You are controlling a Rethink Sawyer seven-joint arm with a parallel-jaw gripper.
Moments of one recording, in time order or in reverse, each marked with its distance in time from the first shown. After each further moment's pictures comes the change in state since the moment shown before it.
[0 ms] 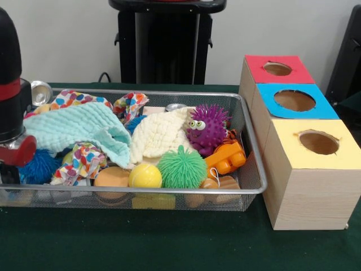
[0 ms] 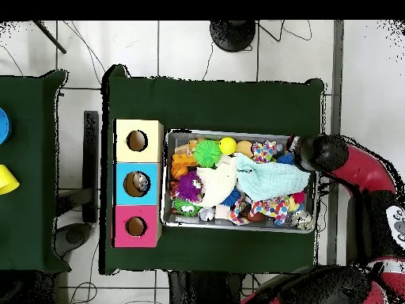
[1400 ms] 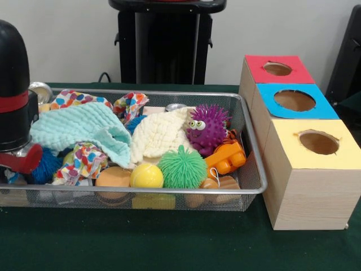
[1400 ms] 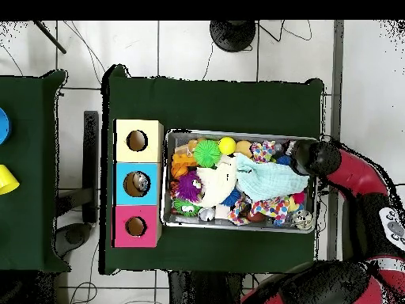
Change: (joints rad) arm -0.006 0.023 -0.006 0.023 -0.012 -0.063 0.000
